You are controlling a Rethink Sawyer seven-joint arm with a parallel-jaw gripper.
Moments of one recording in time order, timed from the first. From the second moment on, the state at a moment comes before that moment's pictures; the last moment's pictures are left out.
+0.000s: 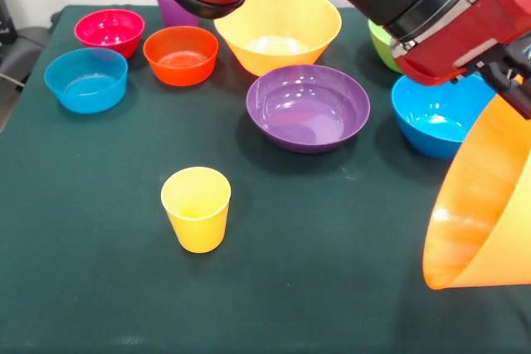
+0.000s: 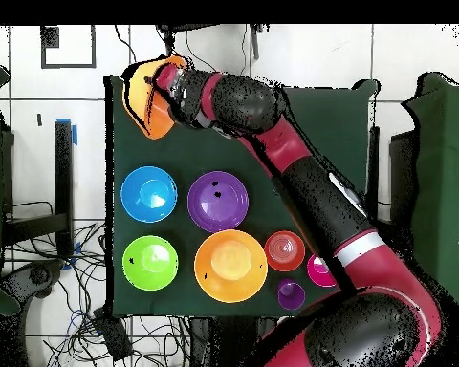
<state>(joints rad) -0.70 -0.35 0.93 1.49 0.26 0.53 1.72</state>
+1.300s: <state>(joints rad) -0.86 -0.27 1.02 1.52 0.20 0.53 1.72</state>
